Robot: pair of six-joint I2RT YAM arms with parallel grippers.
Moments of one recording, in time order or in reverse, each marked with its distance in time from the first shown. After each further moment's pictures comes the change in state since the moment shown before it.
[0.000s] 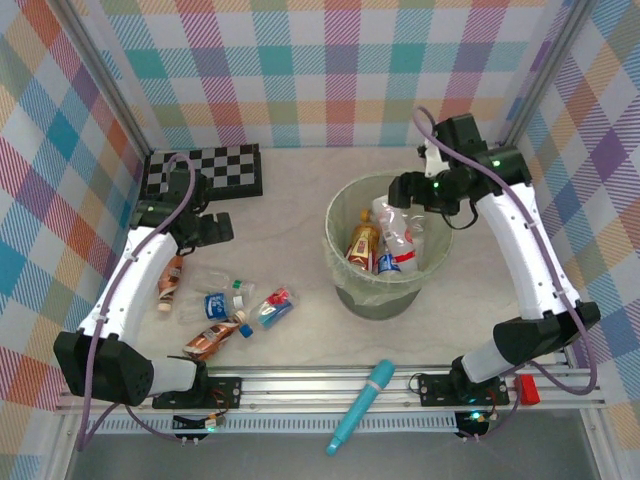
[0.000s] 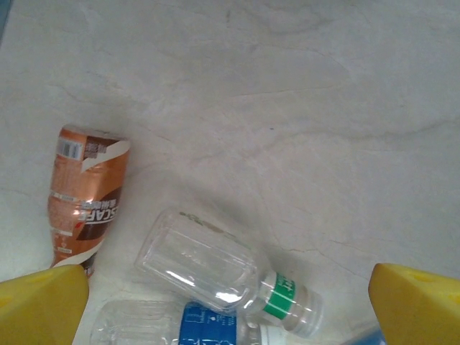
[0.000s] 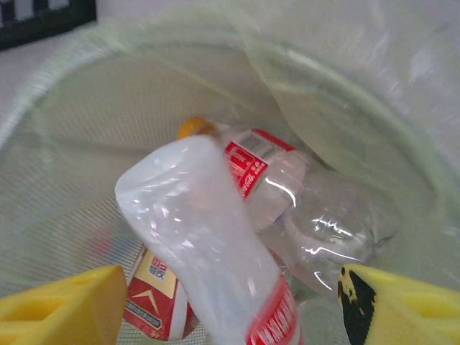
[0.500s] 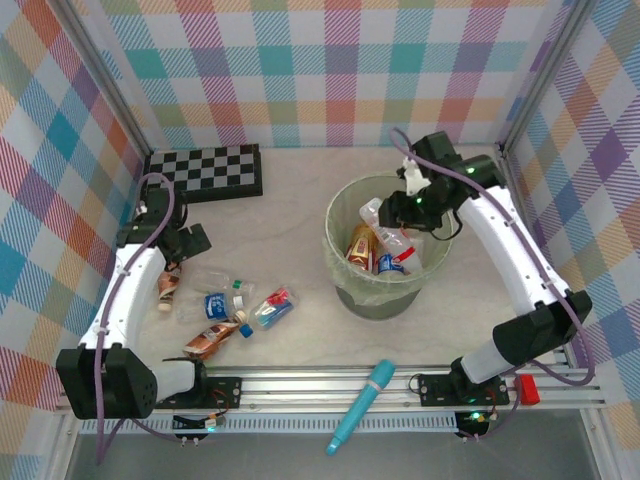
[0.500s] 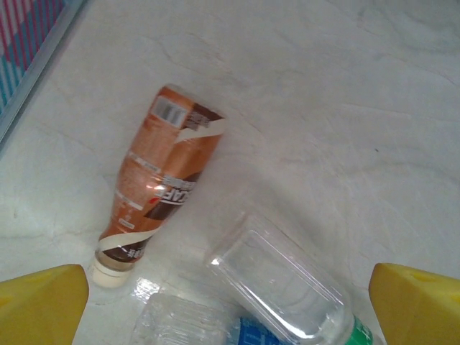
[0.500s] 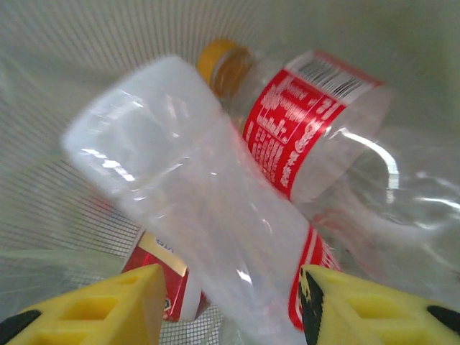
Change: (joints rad) left arm 0.181 -0.087 -0.188 0.100 -0.043 -0.084; right arm 0.063 0.002 -0.218 0.062 -0.103 0.005
